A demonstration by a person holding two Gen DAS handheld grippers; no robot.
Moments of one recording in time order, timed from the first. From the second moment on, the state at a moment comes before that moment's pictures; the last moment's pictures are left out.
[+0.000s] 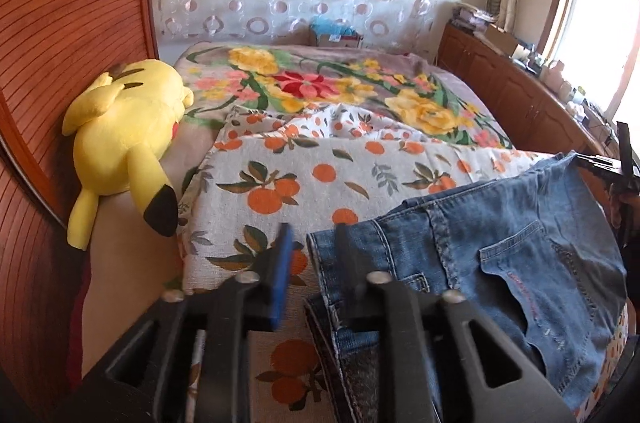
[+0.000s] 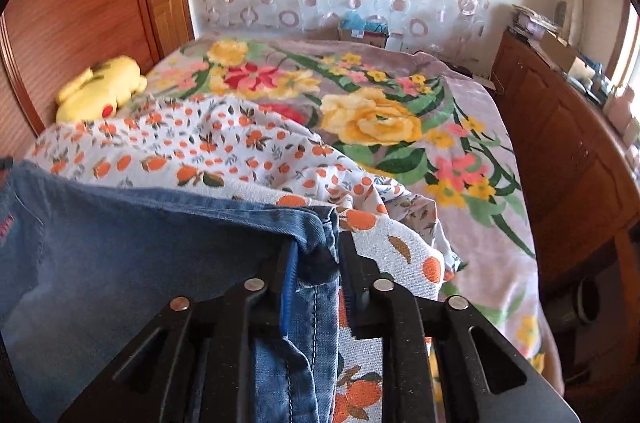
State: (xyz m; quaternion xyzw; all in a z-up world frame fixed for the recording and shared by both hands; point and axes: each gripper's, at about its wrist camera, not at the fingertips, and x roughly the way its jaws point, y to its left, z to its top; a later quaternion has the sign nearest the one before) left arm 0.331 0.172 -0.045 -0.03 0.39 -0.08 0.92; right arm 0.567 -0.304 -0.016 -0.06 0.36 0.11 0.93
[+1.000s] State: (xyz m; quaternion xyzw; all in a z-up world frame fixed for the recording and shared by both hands) left arm 0.316 0.017 -0.044 0.05 0.41 -0.20 0.89; right arm 0.431 -0.349 -0.047 0.02 0.35 0.13 0.93
